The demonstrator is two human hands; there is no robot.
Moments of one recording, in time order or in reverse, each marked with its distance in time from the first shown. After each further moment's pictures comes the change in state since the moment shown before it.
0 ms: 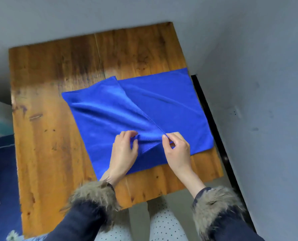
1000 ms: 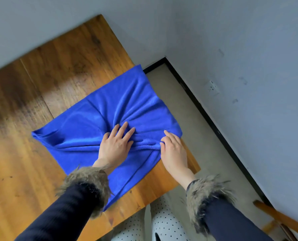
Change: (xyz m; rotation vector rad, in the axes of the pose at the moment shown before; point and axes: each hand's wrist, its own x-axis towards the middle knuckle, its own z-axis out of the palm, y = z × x) left_hand 0.079 0.047 0.083 0.976 -0.308 0.561; right_hand 0.028 0.123 -0.053 -0.402 -0.043 0.079
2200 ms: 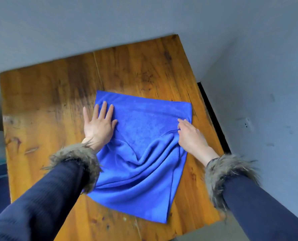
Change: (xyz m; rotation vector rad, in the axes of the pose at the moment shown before) left_hand -0.013 -0.216 0.012 -0.106 0.036 -0.489; right_hand 0.125 -0.122 0.023 -0.280 -0.392 -0.116
